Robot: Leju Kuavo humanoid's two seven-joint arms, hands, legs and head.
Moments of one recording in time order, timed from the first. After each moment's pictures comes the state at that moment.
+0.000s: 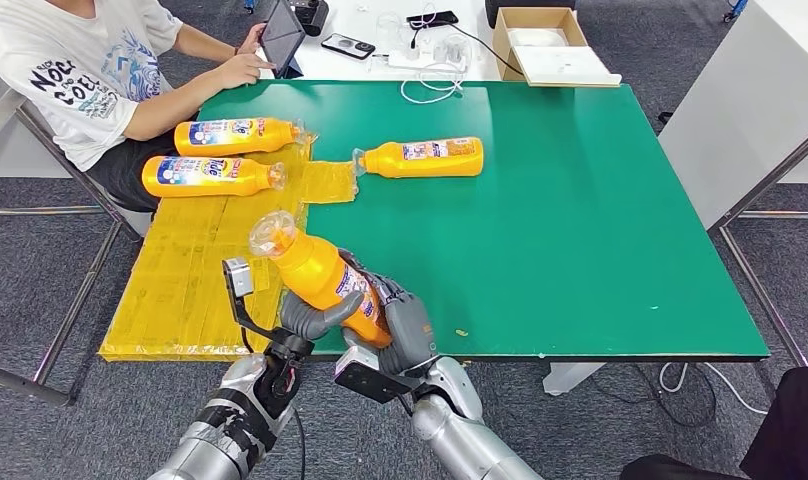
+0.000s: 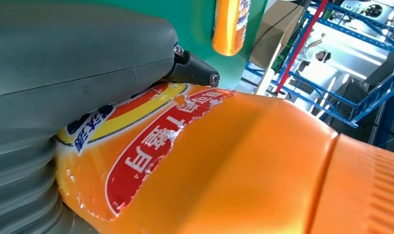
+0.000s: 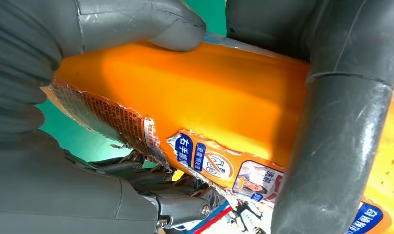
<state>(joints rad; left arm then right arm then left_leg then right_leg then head) -0.41 -0.23 -0.24 -0.80 0.36 -0.46 -0.48 -0.37 0.28 0.51 -0.66 0.50 -0.50 -0.69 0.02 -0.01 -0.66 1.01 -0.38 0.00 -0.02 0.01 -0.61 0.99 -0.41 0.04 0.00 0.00</state>
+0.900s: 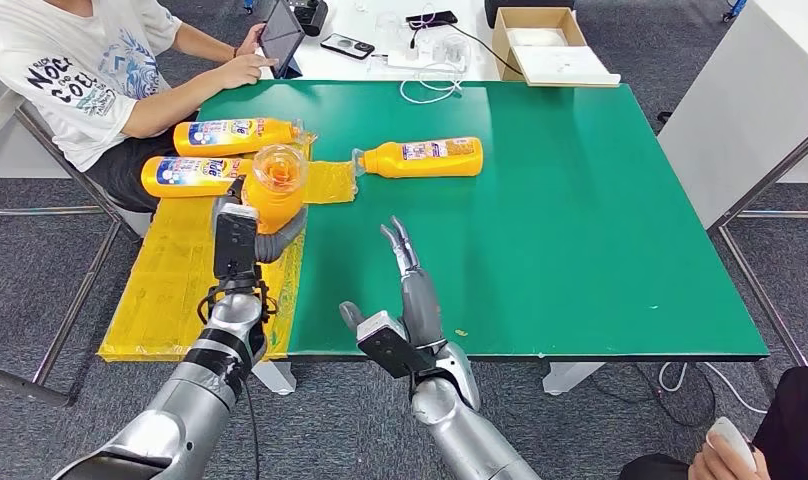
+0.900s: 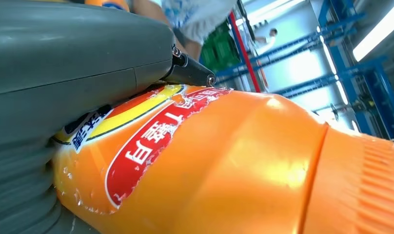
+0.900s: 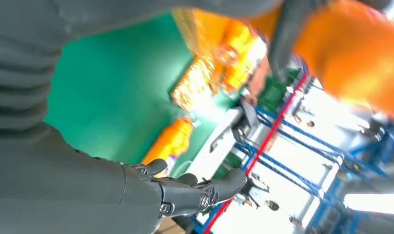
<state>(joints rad) -0.62 -0.20 -0.13 -0.76 -0.23 0.56 -0.70 -0.32 0.29 0.45 -0.95 0.30 -0.48 -0.67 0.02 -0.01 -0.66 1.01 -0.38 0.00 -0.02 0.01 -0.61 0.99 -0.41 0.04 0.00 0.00</state>
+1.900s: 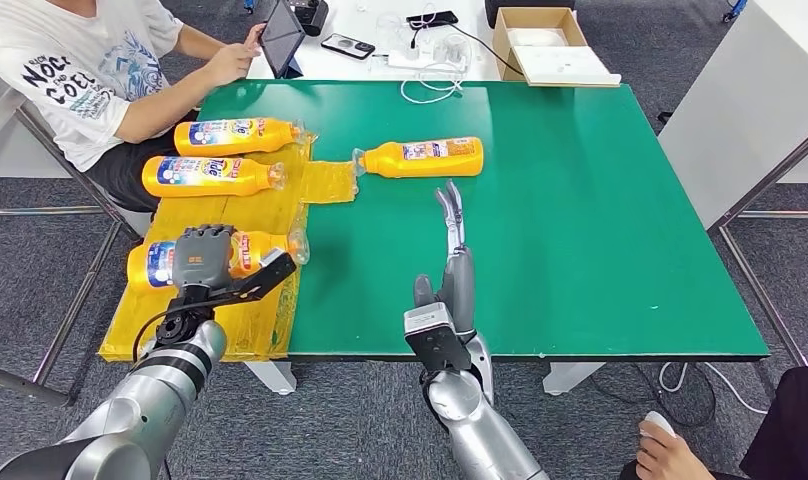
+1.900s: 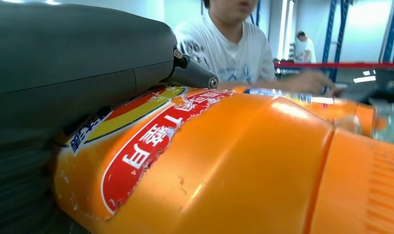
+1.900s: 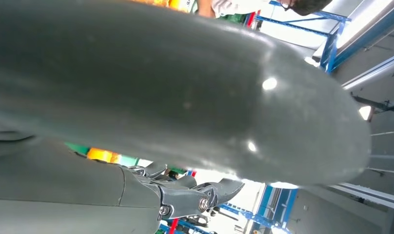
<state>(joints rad) -0.68 -0.07 0.18 -0.42 -1.56 0.70 -0.18 -0.26 0.26 0.43 -1.23 0.19 -0.53 -0.70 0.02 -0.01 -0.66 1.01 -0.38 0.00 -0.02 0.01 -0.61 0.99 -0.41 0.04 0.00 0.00</state>
